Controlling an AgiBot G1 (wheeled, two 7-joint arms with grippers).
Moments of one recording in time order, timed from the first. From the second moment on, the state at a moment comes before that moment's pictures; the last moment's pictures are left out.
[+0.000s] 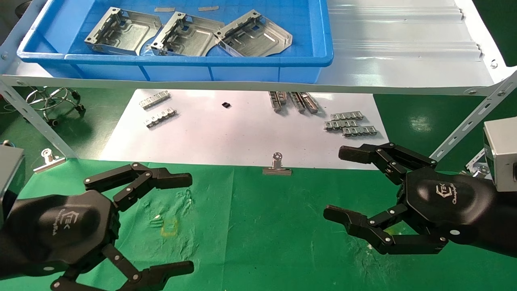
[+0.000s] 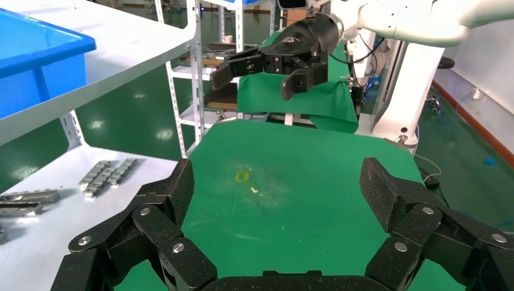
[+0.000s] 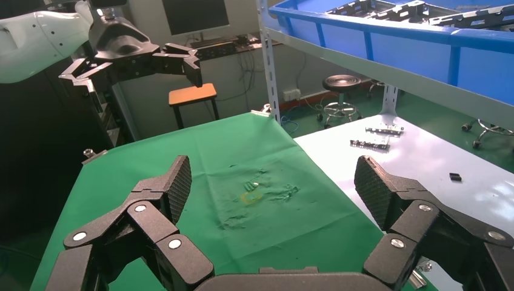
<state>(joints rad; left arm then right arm) -1.08 0.61 0.28 -1.28 0.73 1.49 -0.19 1.04 -0.52 -0.40 1.17 -0.58 -1.36 0.09</state>
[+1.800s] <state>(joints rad) -1.46 0.79 0.39 -1.01 1.04 1.02 -0.41 1.04 -0.52 -0.40 1.17 -0.58 -1.36 0.09</state>
